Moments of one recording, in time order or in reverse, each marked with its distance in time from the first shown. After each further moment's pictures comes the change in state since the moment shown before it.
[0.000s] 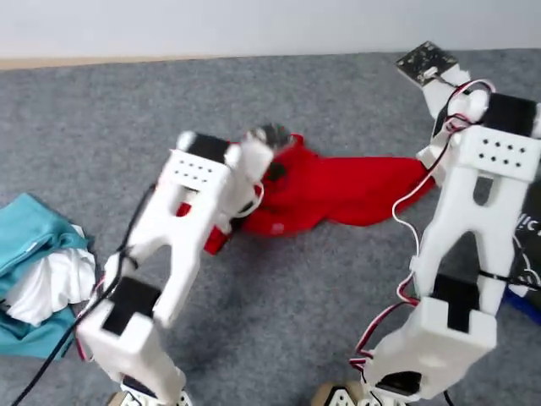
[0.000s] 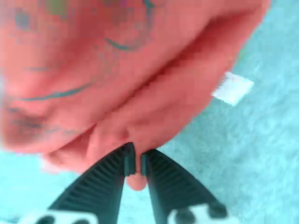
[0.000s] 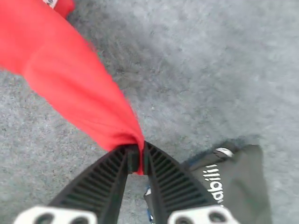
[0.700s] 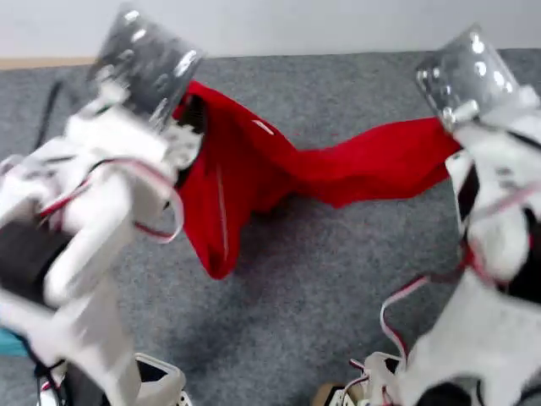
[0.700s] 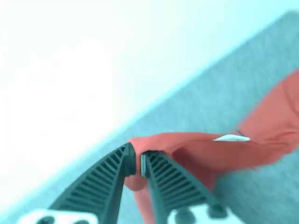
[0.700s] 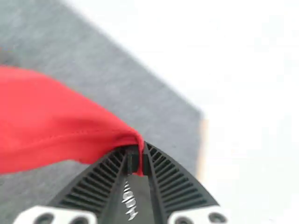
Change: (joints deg) left arm 0.0 -28.0 -41.5 4.8 1.1; right arm 1.0 -37.6 0.0 -4.0 0.1
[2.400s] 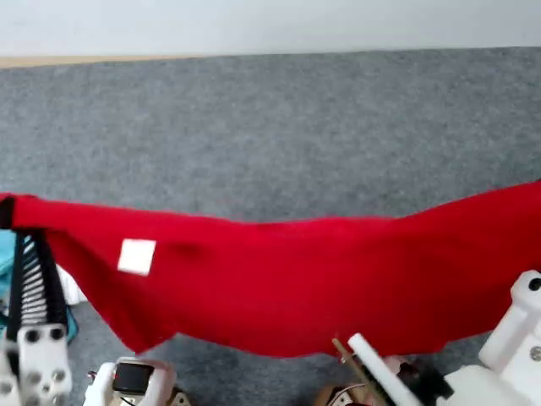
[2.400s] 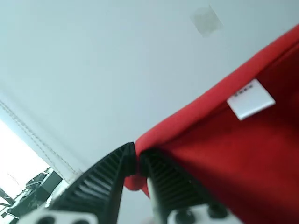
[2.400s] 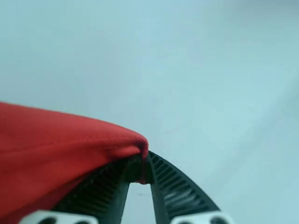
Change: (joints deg) left arm -15.4 -35.9 12.6 0.1 -20.5; right arm 17.1 -26.2 -1.8 -26.5 5.5
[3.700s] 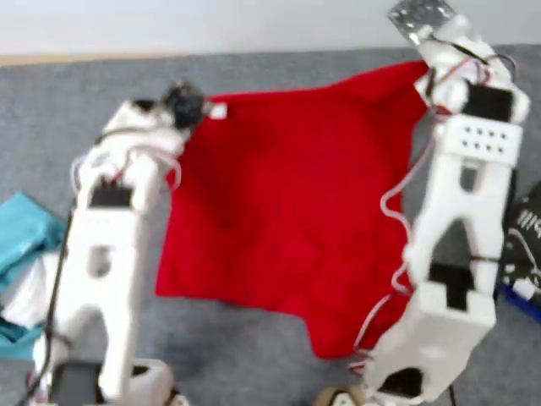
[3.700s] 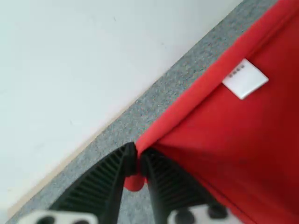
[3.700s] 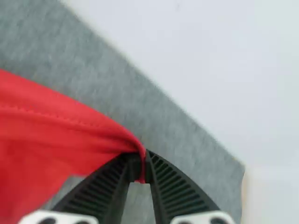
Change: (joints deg) left arm -4.2 41.1 62.1 -72.5 0.4; right arm -22.4 73.4 0.2 -13.1 -3.0
